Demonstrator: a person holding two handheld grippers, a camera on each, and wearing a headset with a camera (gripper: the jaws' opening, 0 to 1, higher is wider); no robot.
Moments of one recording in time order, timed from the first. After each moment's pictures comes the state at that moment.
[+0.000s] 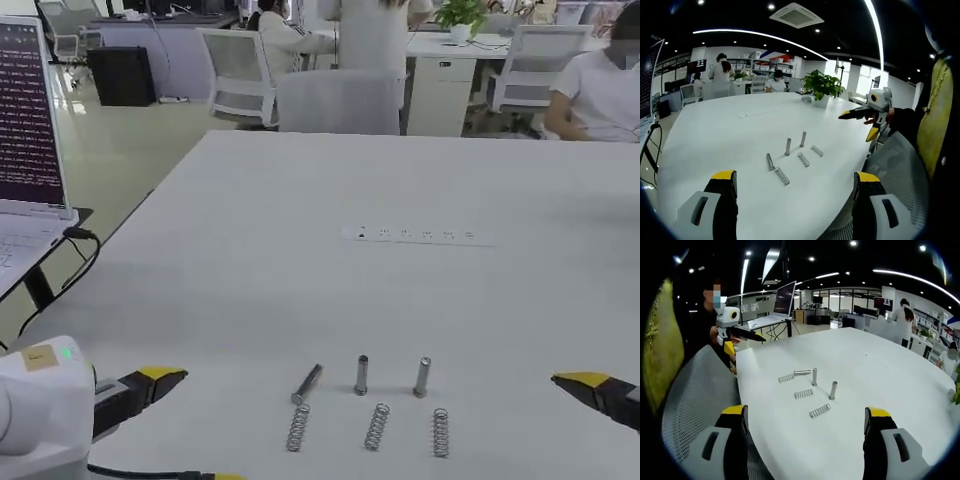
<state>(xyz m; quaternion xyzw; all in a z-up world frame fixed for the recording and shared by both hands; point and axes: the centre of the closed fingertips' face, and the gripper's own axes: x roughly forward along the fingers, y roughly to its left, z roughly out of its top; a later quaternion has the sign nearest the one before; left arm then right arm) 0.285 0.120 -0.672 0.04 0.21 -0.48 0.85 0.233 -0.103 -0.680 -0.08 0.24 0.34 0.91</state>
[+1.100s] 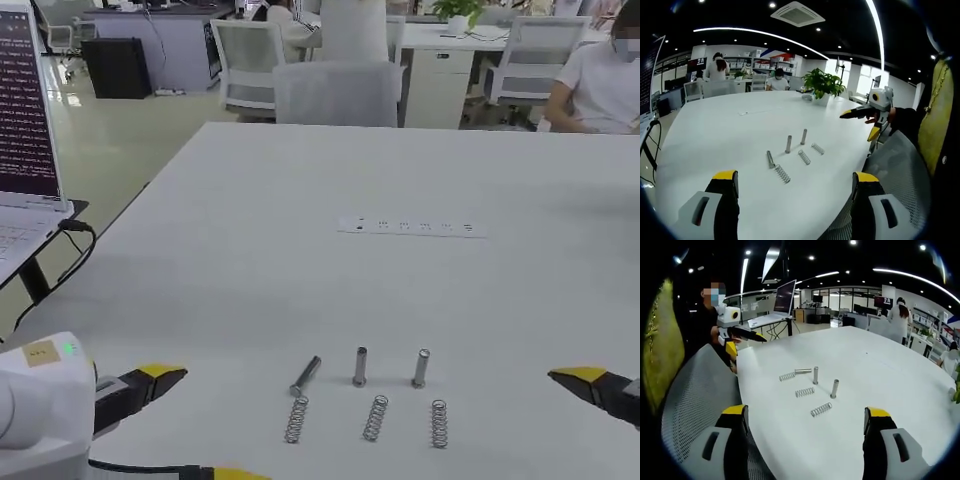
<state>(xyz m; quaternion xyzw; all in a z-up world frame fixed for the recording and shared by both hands) 0.287 0.121 -0.677 0.04 0.22 -0.48 0.85 0.230 -0.102 -0.685 -0.08 0.24 0.34 0.90</state>
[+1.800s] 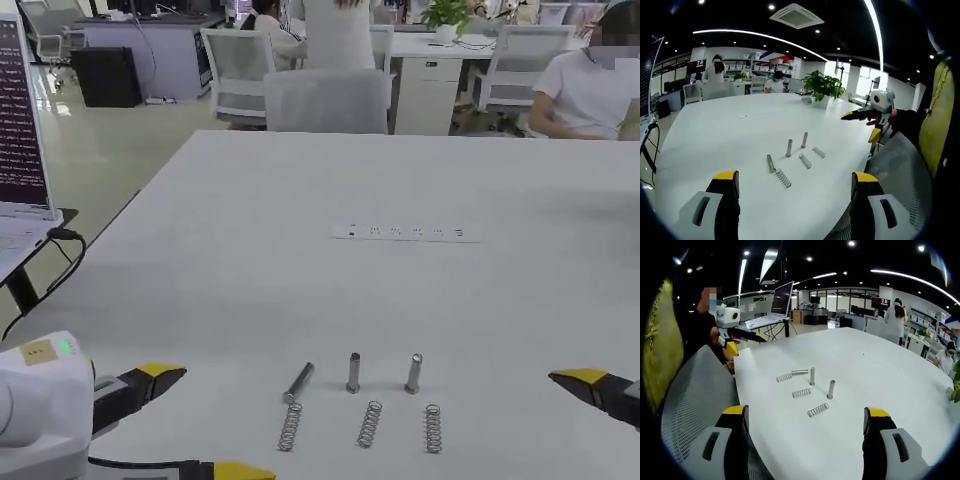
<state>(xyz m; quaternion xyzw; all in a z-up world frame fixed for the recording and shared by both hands) 0.295 0.116 -0.678 0.04 0.21 -0.49 0.85 0.234 -0.108 -0.682 -0.08 0.24 0.33 0.91</state>
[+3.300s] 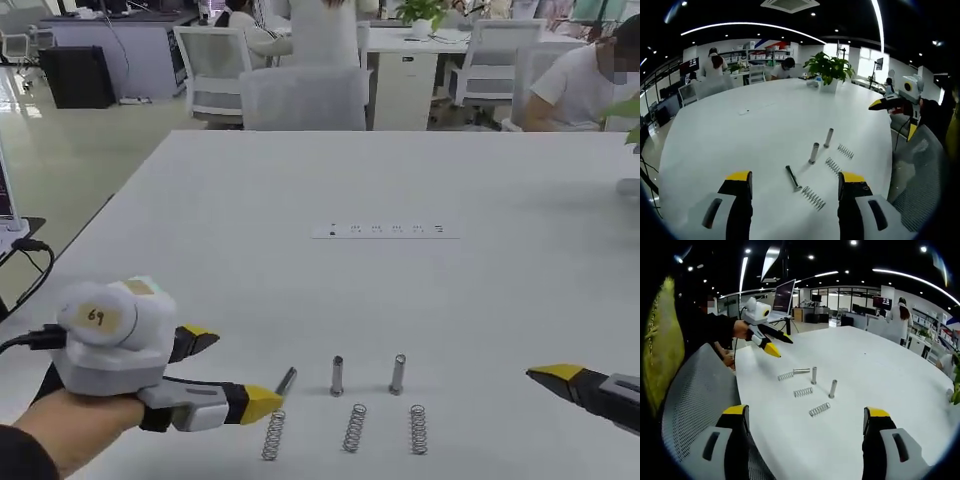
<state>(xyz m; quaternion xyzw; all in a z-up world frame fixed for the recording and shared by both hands) 0.382 0.071 -0.708 0.11 0.25 -0.48 0.83 0.233 -0.106 -0.685 -0.09 0.24 0.33 0.91</state>
